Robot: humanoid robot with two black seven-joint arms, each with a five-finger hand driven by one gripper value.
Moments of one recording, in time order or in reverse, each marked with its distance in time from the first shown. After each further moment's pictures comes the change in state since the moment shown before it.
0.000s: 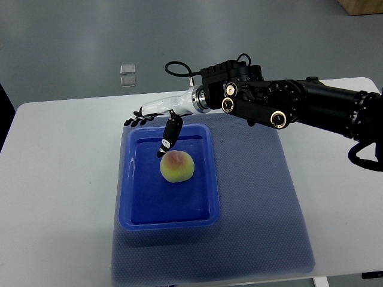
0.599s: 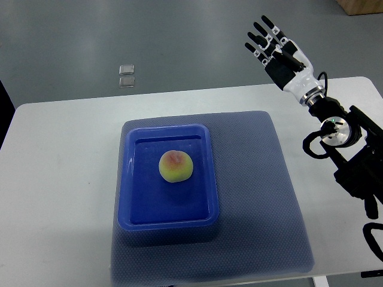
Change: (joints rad) left arm 0.002 0.000 0.001 0.001 0.000 0.000 0.000; right arm -0.756 -0.128 1.163 -0.003 0.669 -0.014 0.057
